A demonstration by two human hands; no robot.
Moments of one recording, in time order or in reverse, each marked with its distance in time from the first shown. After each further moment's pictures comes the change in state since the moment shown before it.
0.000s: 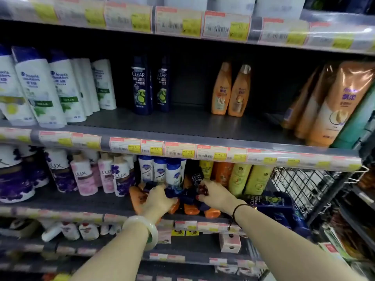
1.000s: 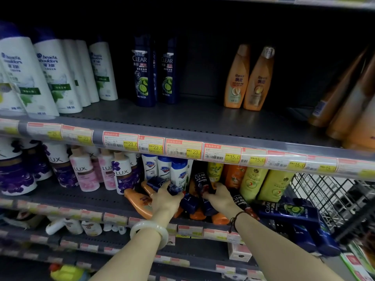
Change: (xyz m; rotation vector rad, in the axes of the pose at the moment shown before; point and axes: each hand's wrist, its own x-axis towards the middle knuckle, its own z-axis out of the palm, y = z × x) left_hand 0.022 0.004 0.026 -0.165 0.157 -0.243; right_hand 0.055 0.026 0.040 0.536 0.098 0.299
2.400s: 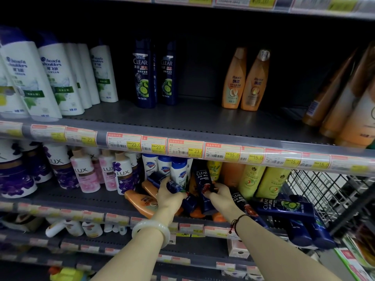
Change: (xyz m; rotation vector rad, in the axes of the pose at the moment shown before) left_hand -0.005 0.004 0.004 -0.469 -0.038 0.005; right_hand -0.024 -0.006 0.001 0.262 0.046 -0.007
